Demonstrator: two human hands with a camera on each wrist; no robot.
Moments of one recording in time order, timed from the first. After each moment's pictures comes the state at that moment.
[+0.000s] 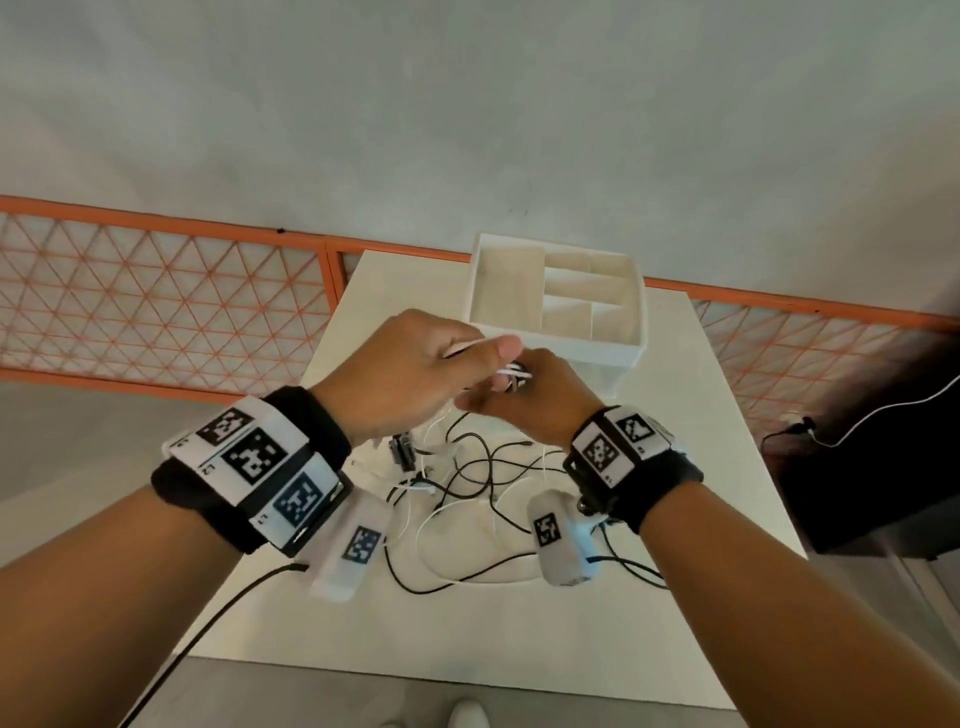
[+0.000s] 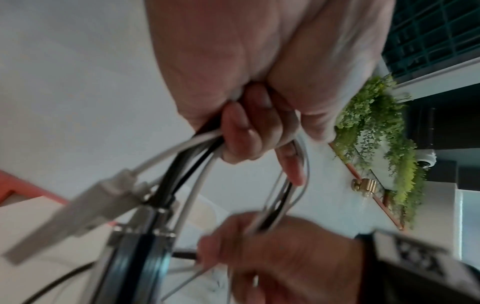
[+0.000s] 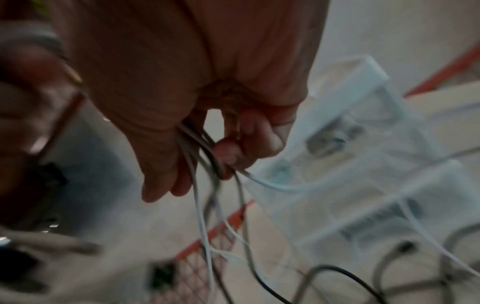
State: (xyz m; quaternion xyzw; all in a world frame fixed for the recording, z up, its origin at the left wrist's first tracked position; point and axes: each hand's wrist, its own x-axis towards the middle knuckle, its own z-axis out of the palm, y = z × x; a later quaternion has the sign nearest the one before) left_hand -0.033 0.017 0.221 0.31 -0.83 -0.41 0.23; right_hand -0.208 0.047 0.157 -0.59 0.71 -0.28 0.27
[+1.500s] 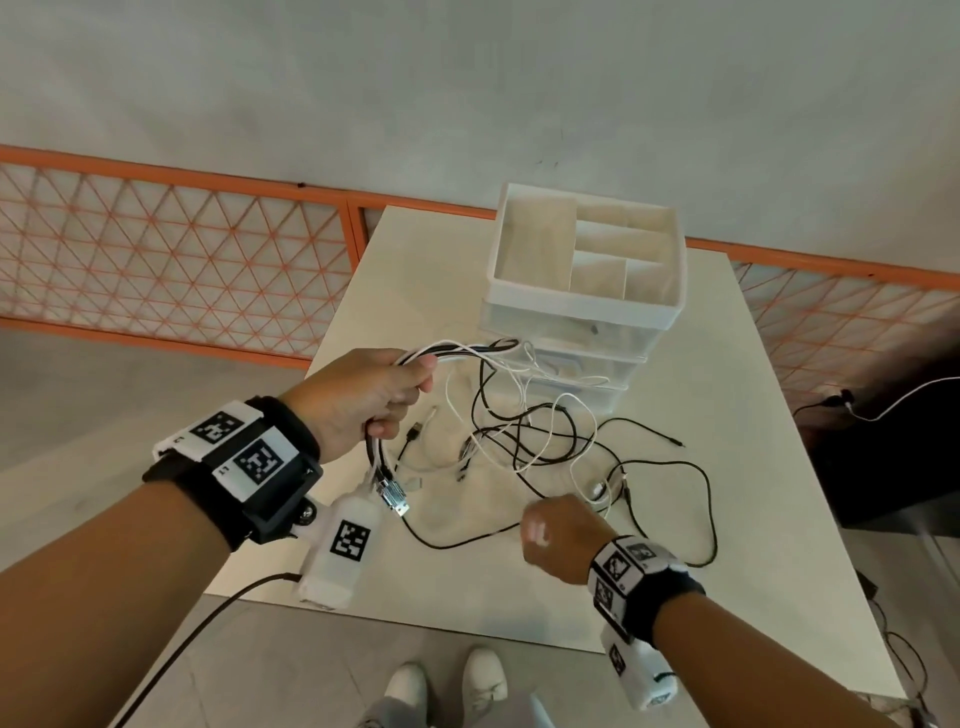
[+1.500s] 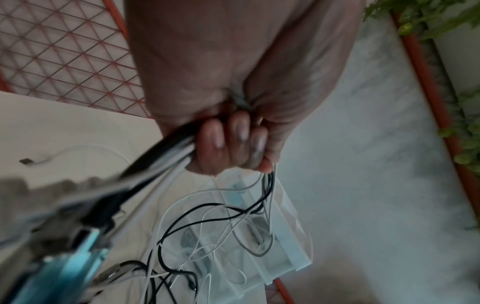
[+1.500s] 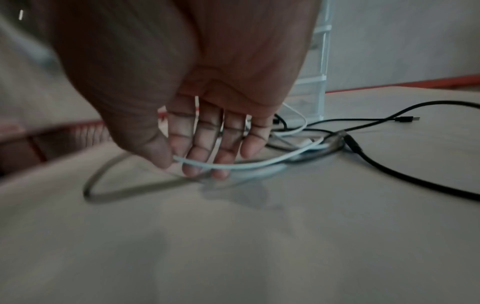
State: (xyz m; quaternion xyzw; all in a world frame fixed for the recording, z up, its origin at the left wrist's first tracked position) left_hand 0.006 -0.007 0.135 0.47 -0.54 -0.67 0.18; right_hand -0.209 0.134 -0.003 -0.65 0.70 0.04 0.29
